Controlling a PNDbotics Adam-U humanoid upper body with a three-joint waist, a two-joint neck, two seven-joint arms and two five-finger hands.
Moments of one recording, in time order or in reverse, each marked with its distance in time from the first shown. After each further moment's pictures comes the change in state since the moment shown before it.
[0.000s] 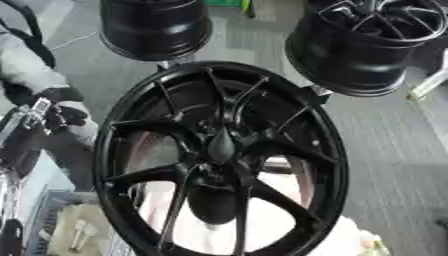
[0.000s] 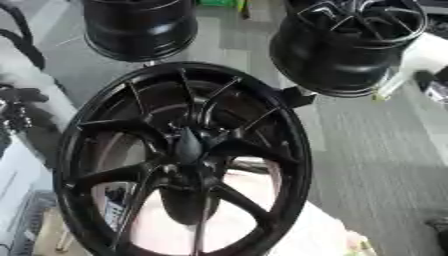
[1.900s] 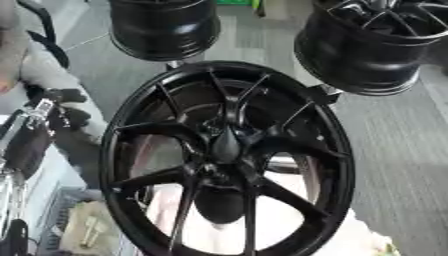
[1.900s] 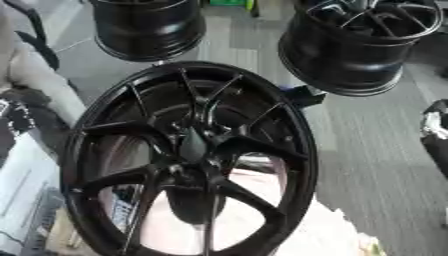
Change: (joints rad) left arm 0.007 -0.019 0.002 0.001 0.000 -0.002 -0.003; right arm 0.053 0.454 0.013 -0.206 -0.074 0.019 -0.473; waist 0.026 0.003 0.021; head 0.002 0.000
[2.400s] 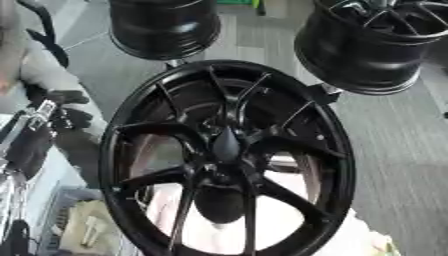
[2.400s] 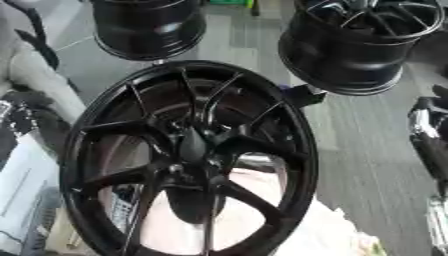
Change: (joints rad) left arm 0.002 -0.001 -0.002 0.005 0.000 -0.001 -0.005; right arm -0.008 0.024 0.044 -0.007 -0.104 -0.033 0.032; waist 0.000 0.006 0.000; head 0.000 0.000
